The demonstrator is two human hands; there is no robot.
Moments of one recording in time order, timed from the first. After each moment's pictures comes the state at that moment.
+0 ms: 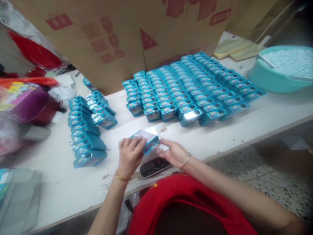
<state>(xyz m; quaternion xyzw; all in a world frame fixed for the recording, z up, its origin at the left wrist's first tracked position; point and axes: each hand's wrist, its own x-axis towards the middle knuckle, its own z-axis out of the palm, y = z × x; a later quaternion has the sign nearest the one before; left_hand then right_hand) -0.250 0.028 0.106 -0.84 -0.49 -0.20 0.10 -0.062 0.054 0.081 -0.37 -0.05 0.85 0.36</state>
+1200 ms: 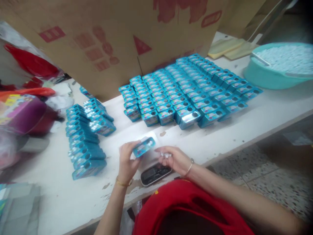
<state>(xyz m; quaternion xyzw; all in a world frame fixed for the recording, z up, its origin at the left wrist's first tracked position) -0.261 0.042 0.080 -0.77 -0.56 -0.31 -0.06 -0.054 0.052 0.075 -0.37 -0.13 0.85 0.36</state>
